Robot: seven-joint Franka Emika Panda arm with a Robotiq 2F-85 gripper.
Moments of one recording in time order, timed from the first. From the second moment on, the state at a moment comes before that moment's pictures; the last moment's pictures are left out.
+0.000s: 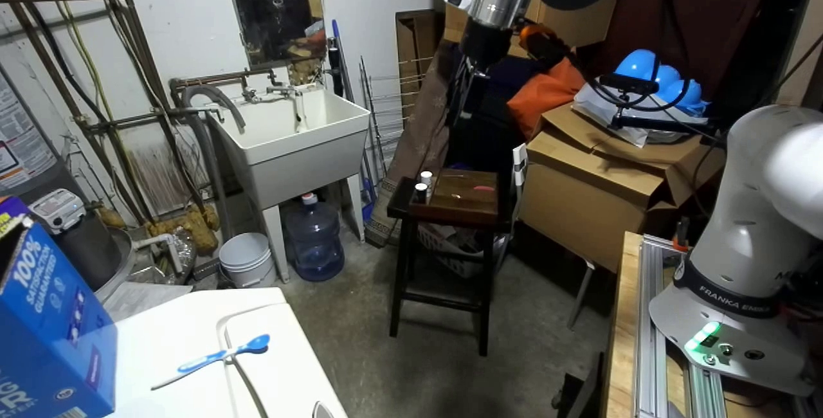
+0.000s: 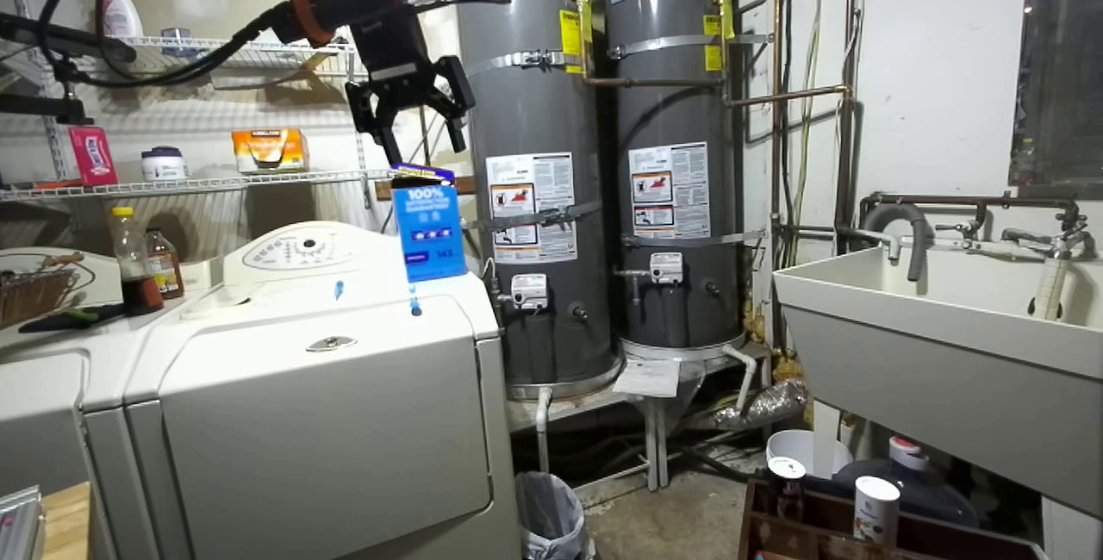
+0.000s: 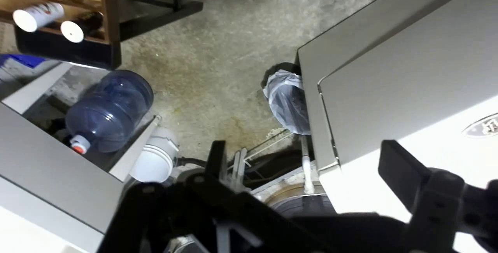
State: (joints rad) arm 0.19 -0.43 -0.11 -2.45 -0.05 2.29 -0.39
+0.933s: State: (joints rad) arm 0.28 -0.27 0.00 -2.36 0.05 2.29 -0.45
